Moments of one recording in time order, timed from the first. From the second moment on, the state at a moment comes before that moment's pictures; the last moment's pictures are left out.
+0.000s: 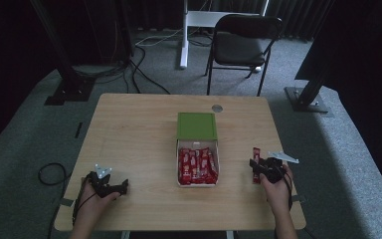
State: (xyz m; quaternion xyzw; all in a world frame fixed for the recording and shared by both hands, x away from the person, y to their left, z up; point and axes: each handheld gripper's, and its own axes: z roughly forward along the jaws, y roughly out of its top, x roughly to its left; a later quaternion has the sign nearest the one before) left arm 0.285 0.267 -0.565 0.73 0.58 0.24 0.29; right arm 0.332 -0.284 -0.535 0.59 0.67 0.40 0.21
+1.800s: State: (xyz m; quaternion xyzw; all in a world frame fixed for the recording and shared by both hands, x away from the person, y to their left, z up) left arm 0.285 0.267 -0.565 0.73 0.58 0.24 0.29; right arm 0.293 -0.232 -0.565 0.35 0.83 0.40 0.14
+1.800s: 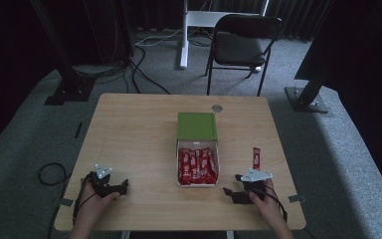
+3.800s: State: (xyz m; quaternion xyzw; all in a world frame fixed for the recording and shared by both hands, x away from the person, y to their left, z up) left arm 0.275 0.181 -0.528 0.81 0.37 0.21 0.41; right arm 0.296 -0.231 -0.517 0.35 0.79 0.47 0.16
